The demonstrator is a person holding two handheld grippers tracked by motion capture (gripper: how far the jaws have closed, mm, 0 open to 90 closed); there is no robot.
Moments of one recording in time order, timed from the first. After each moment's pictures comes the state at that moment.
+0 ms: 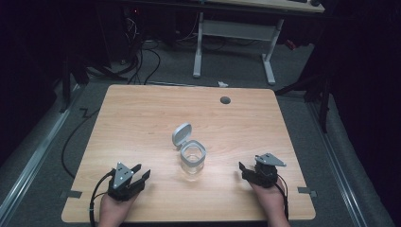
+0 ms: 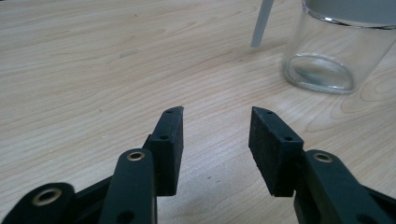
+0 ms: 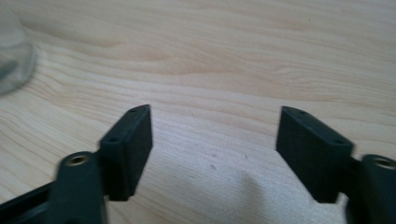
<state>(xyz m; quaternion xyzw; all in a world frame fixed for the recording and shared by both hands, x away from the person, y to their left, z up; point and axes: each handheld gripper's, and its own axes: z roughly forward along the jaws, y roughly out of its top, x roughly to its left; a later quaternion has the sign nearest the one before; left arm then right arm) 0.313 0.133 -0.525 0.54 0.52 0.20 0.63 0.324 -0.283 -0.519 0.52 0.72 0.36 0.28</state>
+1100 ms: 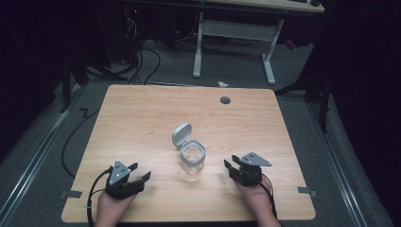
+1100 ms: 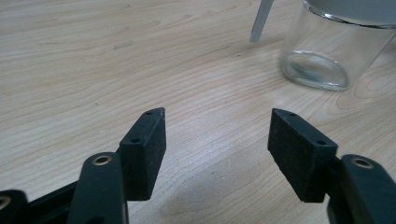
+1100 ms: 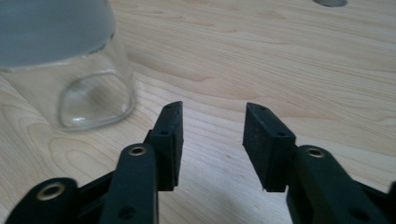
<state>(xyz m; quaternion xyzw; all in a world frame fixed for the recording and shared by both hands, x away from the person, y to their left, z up) 0.318 0.142 -0.527 0.55 0.53 0.17 0.63 0.328 -0.234 -0.508 0.46 0.75 0.41 0.24</state>
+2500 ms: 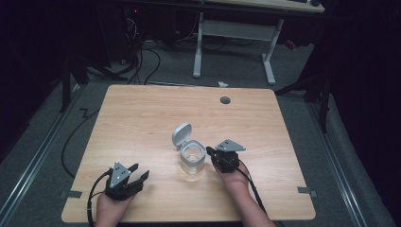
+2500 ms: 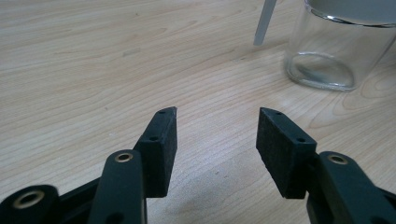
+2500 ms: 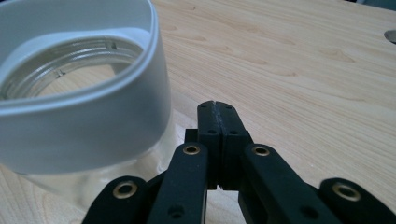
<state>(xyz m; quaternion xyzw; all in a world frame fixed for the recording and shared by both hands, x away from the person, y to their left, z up) 0.313 0.140 -0.526 0.54 0.52 0.19 0.63 0.373 -0.174 -0.504 0.42 0.77 0.42 0.23</state>
